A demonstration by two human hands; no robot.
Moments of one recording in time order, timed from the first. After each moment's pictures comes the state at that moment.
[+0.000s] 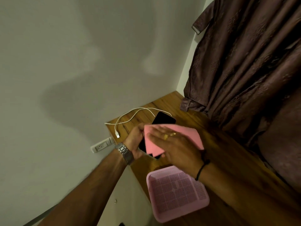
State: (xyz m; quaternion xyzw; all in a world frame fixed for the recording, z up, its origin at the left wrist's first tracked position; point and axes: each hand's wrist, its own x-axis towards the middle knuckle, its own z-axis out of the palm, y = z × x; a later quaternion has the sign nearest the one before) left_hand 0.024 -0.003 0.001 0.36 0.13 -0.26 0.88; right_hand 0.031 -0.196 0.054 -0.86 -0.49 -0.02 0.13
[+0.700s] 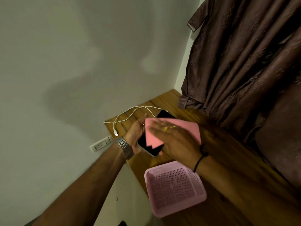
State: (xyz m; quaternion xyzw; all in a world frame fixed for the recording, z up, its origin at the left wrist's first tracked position) left_hand 0.027 -0.014 0.025 0.37 0.15 -0.31 0.86; right_hand 0.030 -0.196 0.077 -0.88 -0.45 0.00 0.17
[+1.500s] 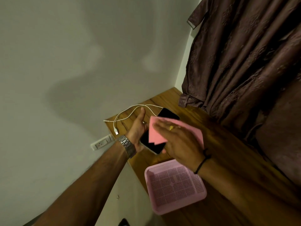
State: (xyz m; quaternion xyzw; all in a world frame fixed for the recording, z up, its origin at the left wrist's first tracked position) left_hand 0.025 -0.023 0.032 0.37 0.15 -0.31 0.86; right_hand 0.021 -0.209 0.073 -0.89 -0.41 -0.02 0.19
